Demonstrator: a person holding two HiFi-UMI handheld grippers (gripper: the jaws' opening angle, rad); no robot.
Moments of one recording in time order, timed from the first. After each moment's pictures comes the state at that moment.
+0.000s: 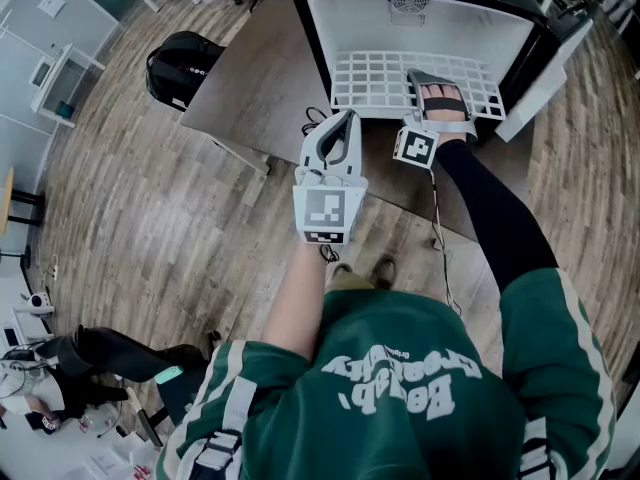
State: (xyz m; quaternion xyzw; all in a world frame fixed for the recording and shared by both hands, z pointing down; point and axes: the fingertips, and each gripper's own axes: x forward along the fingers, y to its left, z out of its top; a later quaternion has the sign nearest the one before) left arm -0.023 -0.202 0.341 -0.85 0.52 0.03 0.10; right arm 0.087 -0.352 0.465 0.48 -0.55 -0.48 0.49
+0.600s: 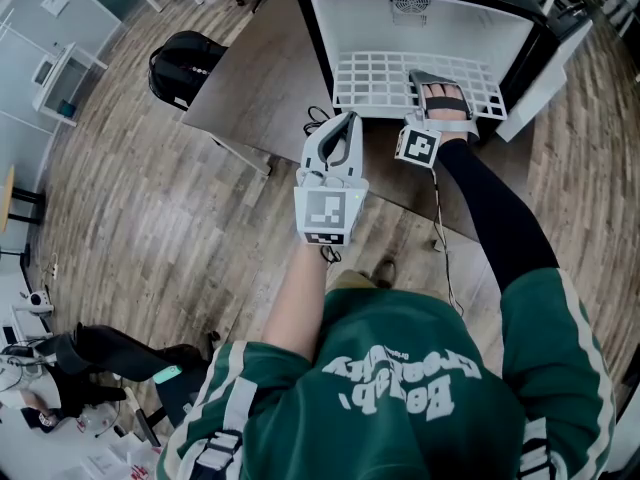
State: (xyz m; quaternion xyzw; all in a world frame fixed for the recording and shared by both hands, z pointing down) left arm -0.024 -0.194 0.340 -0.85 0.52 0.03 0.10; right arm 0.087 -0.349 0.460 0.48 -0.55 -0.48 0.49
